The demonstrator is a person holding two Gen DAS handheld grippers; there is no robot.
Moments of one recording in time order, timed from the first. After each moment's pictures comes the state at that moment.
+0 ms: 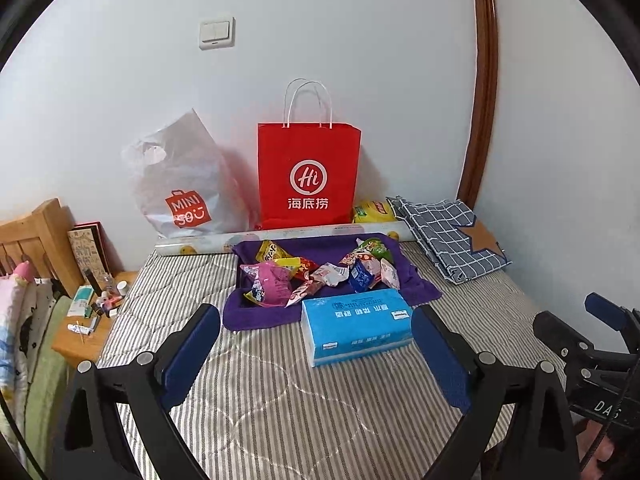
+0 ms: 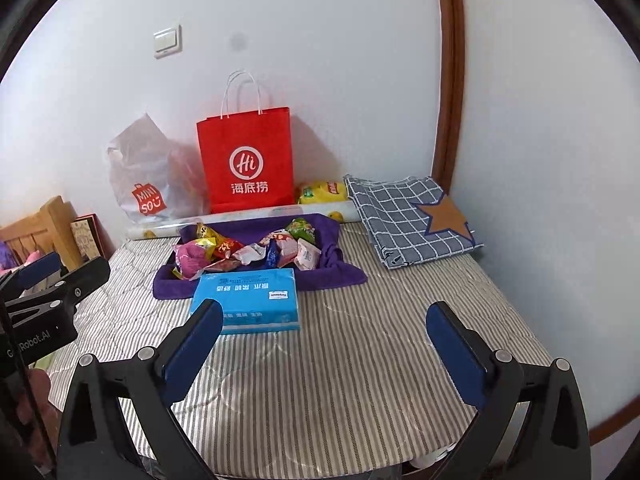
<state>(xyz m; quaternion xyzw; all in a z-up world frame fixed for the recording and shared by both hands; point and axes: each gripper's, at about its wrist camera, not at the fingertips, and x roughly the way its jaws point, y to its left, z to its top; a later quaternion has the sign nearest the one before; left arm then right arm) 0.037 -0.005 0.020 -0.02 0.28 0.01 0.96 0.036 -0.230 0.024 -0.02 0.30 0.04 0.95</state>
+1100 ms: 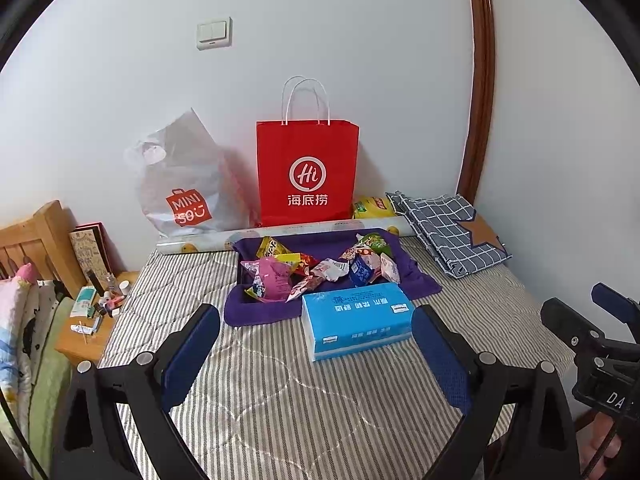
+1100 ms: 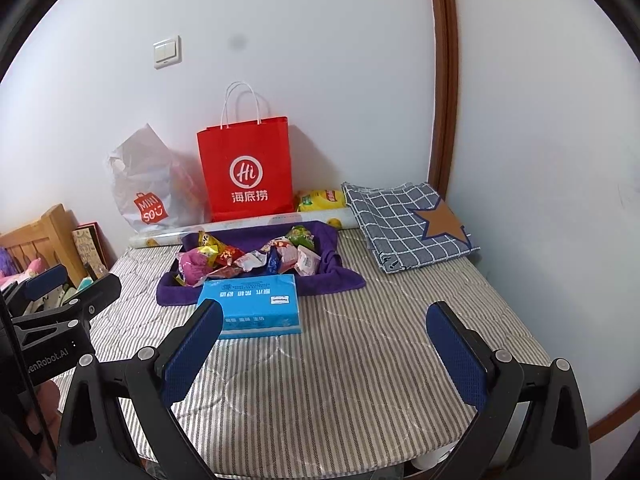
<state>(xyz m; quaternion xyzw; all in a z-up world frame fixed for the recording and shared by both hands) 0.033 -0.008 0.019 -0.02 0.28 0.02 0.96 0.027 -0.233 0.030 -0.01 0.29 0.04 0.96</state>
